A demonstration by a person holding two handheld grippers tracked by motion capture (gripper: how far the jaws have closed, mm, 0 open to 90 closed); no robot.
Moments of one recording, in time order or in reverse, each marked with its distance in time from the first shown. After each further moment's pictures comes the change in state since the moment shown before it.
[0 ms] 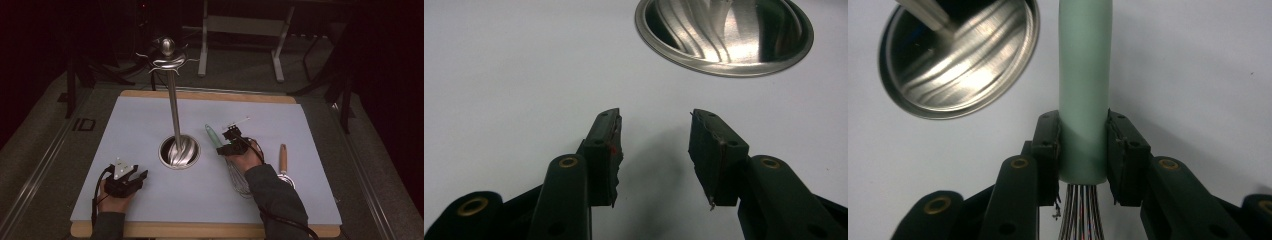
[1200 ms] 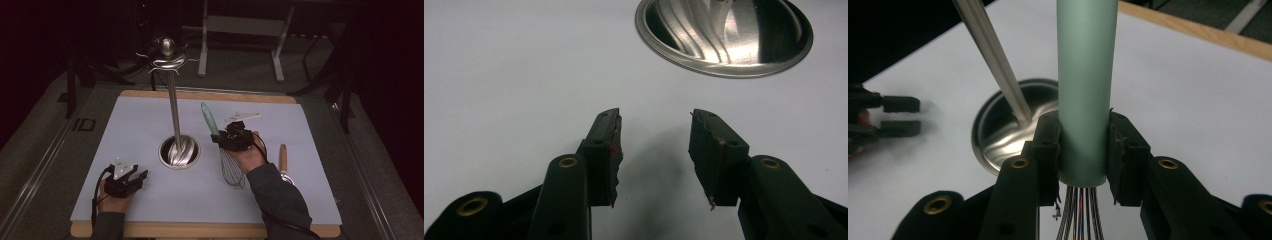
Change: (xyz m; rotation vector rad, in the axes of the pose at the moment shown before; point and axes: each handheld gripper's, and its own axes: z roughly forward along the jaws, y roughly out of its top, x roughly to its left) left arm 0.001 0.000 -0.001 -0.006 -0.002 0.000; right arm 0.033 0.012 -0.063 -0.323 0.058 -0.123
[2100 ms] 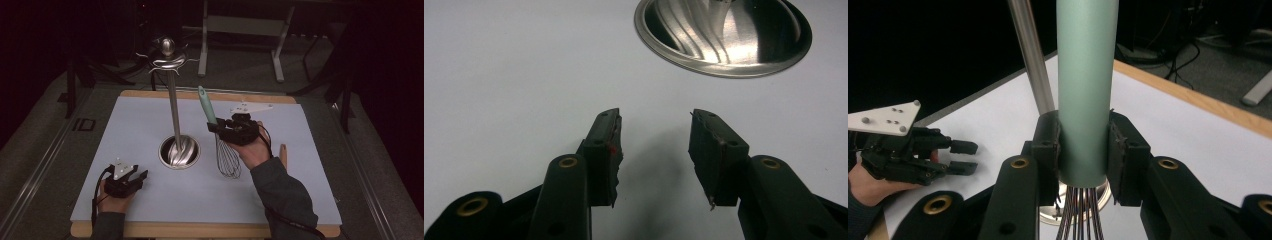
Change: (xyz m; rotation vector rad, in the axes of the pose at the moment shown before) left arm 0.000 0.000 0.000 -0.001 -0.001 0.000; right arm 0.018 0.033 -0.043 -0.178 0.107 -0.072
